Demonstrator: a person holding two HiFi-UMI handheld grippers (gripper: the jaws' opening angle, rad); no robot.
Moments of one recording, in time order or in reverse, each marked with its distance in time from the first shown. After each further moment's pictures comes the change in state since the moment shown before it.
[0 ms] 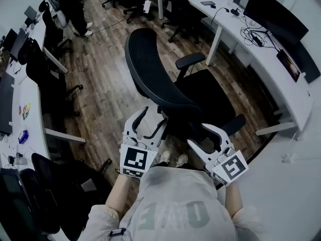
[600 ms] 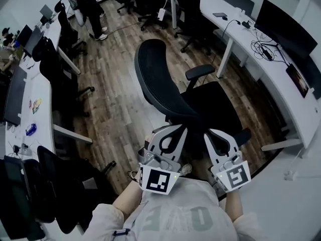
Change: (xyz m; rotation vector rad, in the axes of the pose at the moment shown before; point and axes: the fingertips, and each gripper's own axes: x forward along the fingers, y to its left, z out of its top) left arm 0.002 -0.073 0.084 0.240 -0.260 0.028; right arm -0.024 -0.043 0.031 -0.082 -0.127 -0.132
